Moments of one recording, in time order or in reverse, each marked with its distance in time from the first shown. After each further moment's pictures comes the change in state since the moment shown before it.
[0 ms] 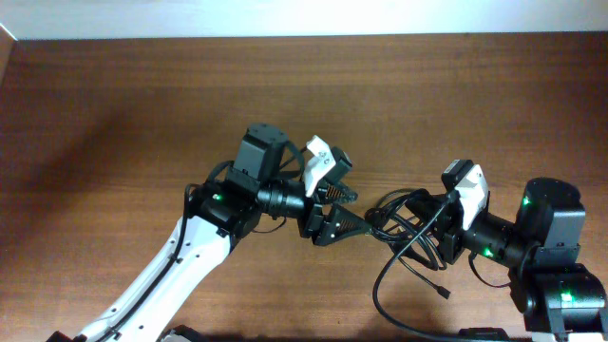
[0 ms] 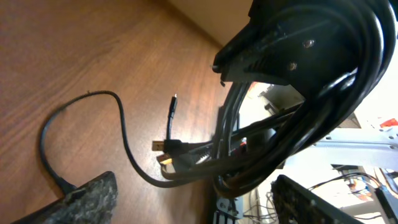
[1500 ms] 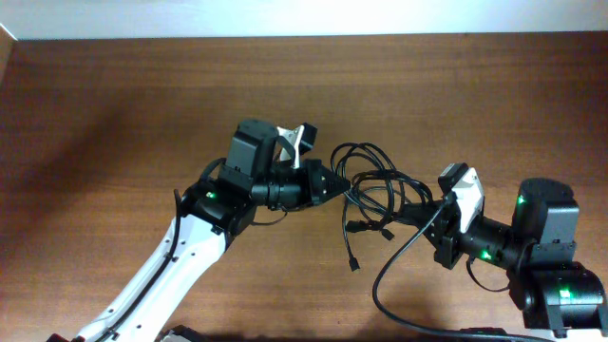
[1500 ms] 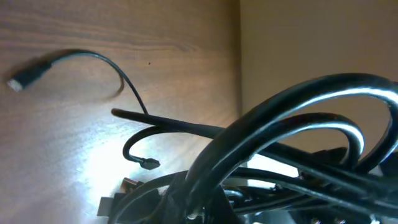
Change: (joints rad) left arm 0.045 -0.003 0.000 0.035 -0.272 -0.852; right arm 0.000 0.011 -0.001 -0.076 -0.032 0.014
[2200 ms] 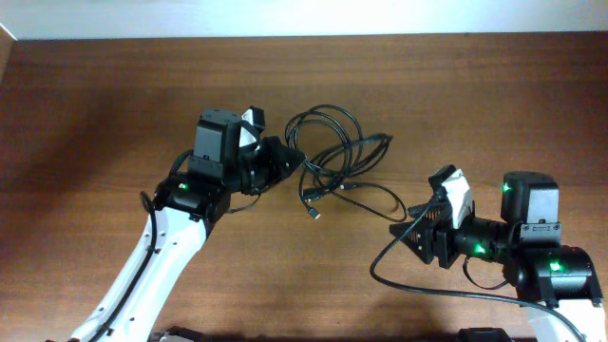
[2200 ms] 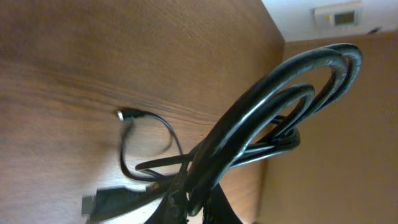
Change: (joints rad) left arm 0.166 0.000 0.000 -0.040 -0.203 0.004; right arm 0.000 0.107 0.000 -0.114 -0.014 0.008
